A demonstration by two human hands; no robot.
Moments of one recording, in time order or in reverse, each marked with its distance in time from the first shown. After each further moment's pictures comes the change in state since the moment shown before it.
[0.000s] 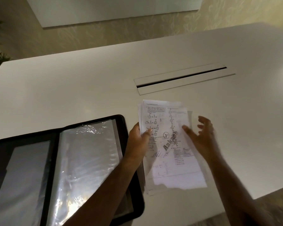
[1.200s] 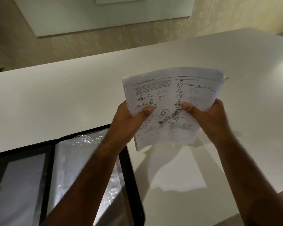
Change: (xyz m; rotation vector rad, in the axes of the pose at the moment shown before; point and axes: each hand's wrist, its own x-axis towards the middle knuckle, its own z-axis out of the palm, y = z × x) left_hand 0.021 0.113 -0.035 -0.057 -0.278 0.366; right_hand 0.020 -0.106 -0.053 0.573 -0.082 -0.338
